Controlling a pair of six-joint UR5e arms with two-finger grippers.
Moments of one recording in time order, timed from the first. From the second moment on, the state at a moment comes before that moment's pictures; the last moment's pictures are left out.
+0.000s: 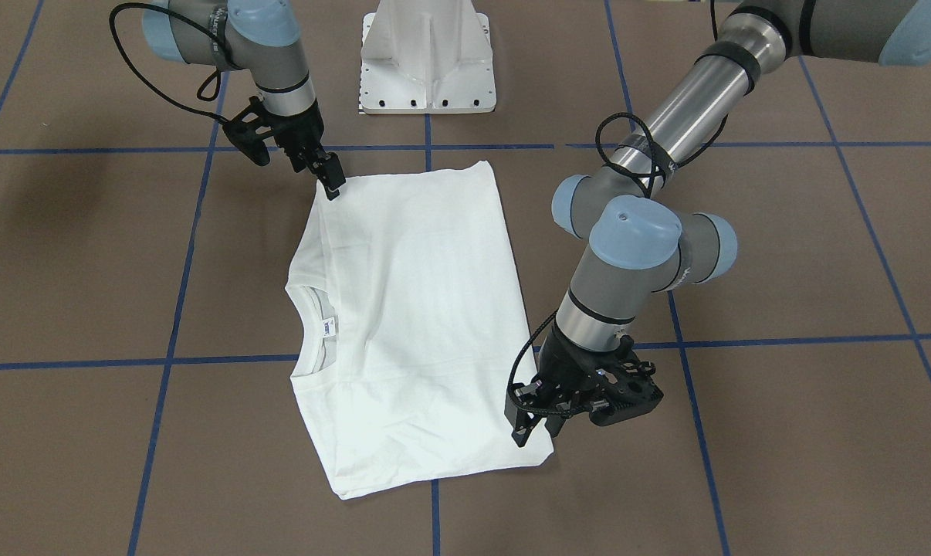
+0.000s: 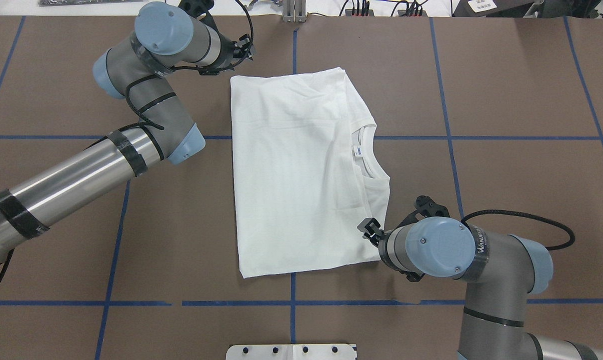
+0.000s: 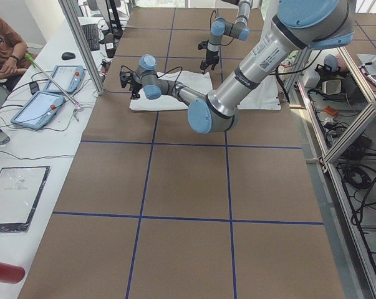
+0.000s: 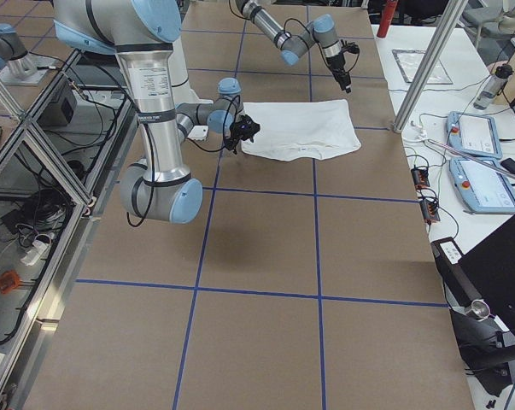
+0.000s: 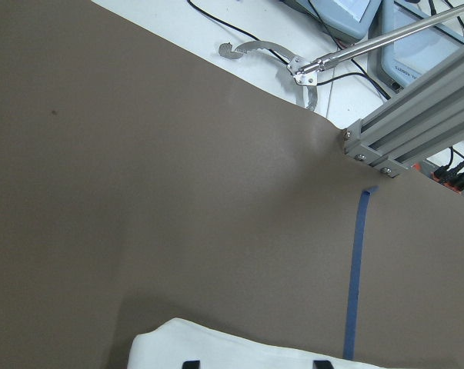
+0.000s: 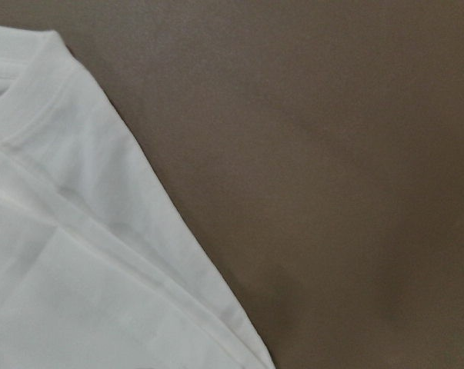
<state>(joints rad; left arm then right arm) -0.81 -2.44 -1.04 -2.36 -1.78 -1.49 0.28 -1.30 1.95 -1.42 1.63 2.19</state>
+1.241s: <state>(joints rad) -0.81 -2.42 -1.04 -2.37 -1.79 -1.49 0.30 -1.24 1.90 -1.43 1.61 2.20</state>
